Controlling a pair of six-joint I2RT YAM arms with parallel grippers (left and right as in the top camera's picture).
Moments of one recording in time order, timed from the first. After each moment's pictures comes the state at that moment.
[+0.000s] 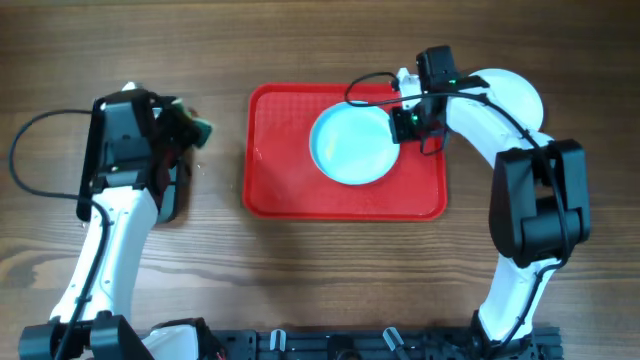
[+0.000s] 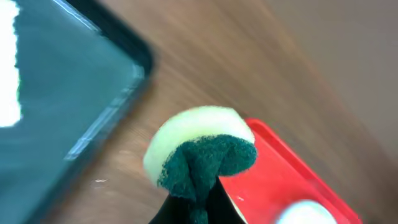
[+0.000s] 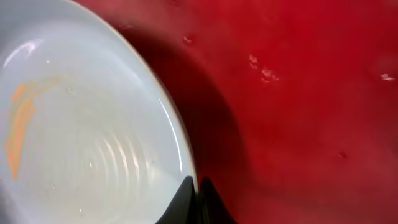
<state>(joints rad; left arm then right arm) 0.09 1.38 0.90 -0.29 0.12 -0.67 0.20 2.06 1.41 -0.64 -0.27 0.00</state>
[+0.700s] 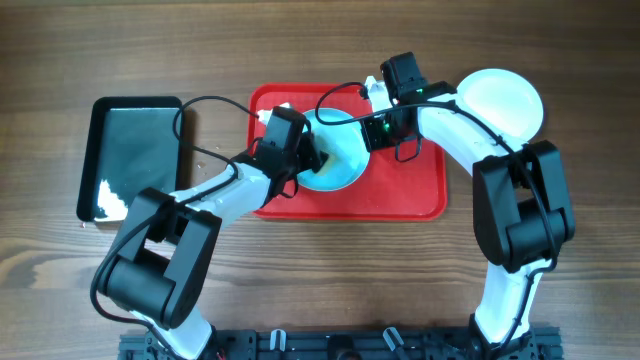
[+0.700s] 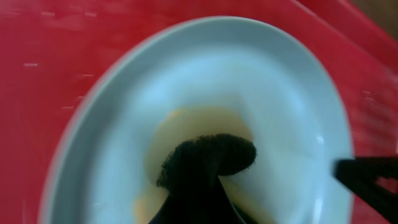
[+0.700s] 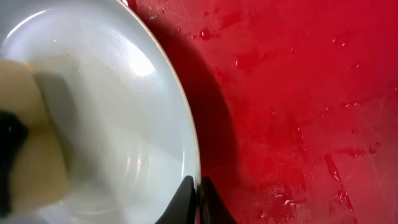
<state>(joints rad) -0.45 1.82 0.90 0.01 0.03 -0.77 0.32 2.07 1.41 -0.63 -0.28 0.03</state>
